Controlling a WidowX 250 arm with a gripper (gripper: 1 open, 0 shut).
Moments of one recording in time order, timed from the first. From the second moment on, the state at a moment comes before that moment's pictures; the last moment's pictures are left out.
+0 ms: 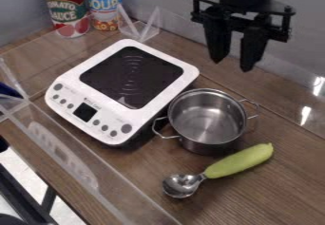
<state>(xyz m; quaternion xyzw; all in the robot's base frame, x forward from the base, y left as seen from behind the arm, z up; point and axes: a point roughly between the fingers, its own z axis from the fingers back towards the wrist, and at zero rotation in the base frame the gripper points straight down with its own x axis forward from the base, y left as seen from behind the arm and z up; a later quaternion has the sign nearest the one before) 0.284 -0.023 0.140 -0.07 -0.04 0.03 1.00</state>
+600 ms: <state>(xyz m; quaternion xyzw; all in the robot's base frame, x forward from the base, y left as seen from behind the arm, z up) 0.290 -0.033 0.131 -0.08 -0.05 0.03 1.00</state>
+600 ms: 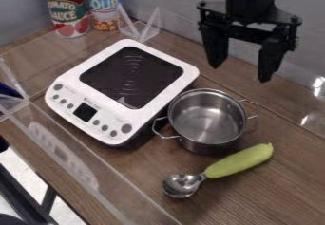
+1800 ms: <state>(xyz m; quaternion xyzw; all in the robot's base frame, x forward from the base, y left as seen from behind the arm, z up) 0.302 -0.043 0.129 -0.09 -0.07 -0.06 0.99</state>
